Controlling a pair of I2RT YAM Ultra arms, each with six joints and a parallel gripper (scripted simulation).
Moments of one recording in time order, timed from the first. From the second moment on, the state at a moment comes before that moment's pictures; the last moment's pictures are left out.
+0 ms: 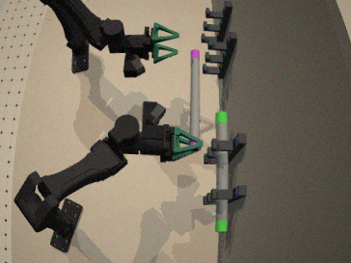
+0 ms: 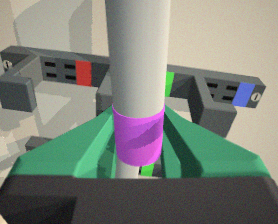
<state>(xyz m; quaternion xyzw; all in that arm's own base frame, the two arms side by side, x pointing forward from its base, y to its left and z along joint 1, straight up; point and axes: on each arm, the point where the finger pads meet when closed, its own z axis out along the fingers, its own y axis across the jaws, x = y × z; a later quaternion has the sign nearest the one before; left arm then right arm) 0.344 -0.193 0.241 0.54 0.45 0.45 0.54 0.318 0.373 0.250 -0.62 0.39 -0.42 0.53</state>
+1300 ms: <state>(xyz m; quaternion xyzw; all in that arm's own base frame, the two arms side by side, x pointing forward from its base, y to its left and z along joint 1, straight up) 0.335 -0.218 0.225 0.54 0.45 0.45 0.54 0.318 0.373 0.250 -0.62 0.39 -0.42 0.53</state>
